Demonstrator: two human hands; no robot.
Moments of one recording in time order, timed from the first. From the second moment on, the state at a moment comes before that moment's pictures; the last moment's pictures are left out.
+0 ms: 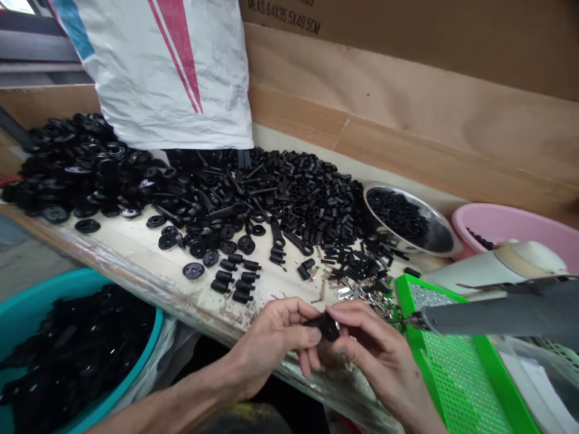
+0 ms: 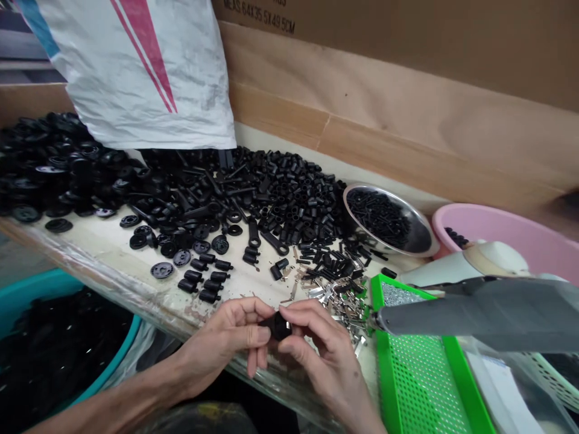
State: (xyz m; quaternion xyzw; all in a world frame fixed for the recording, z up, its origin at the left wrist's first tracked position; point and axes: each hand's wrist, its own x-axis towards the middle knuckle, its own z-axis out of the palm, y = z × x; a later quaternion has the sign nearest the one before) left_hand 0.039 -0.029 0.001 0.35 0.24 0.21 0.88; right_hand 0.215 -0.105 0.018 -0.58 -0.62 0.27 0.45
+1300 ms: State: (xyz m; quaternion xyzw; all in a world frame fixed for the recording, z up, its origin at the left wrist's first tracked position) left_hand 0.039 -0.028 0.019 0.40 0.26 0.19 0.86; right_hand 0.204 -0.121 0.005 -0.54 -0.72 0.05 0.43
